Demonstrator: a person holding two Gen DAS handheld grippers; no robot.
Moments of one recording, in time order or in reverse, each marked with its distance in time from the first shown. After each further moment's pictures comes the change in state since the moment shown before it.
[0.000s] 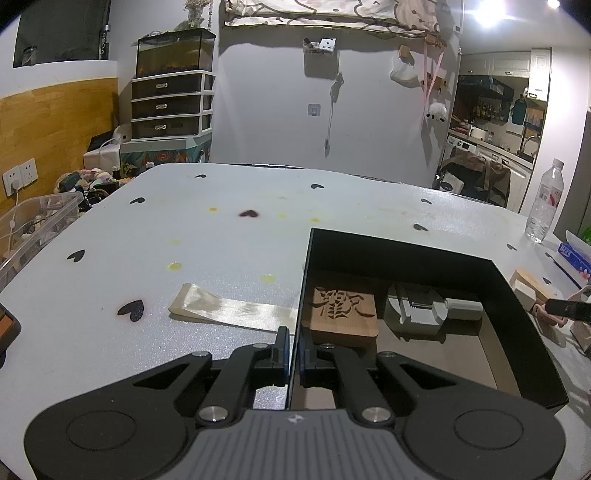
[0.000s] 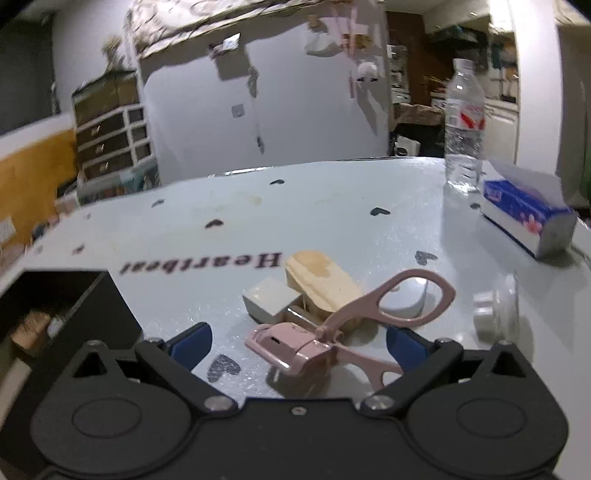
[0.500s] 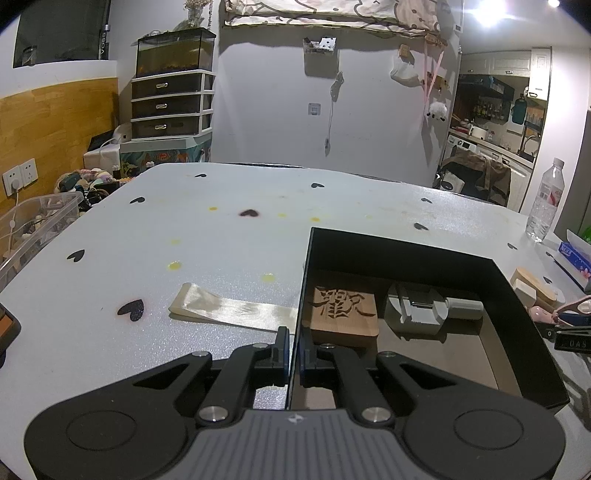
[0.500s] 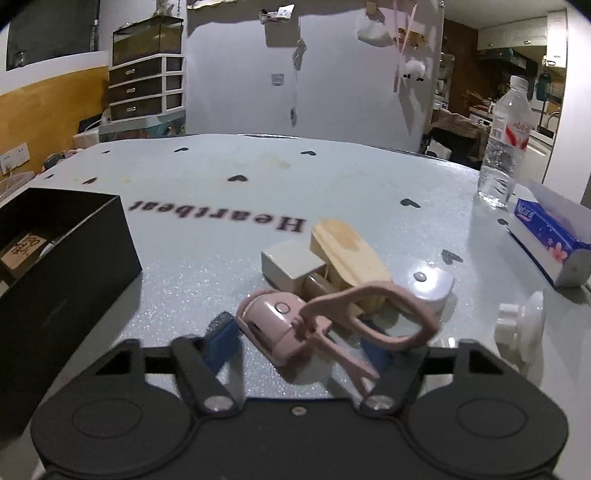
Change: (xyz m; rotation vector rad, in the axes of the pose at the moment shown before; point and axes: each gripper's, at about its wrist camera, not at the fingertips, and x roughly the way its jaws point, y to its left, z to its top) left arm 0.000 0.000 0.000 0.001 0.000 0.001; right arm 0.012 0.017 -0.013 -0.190 0.064 0.011
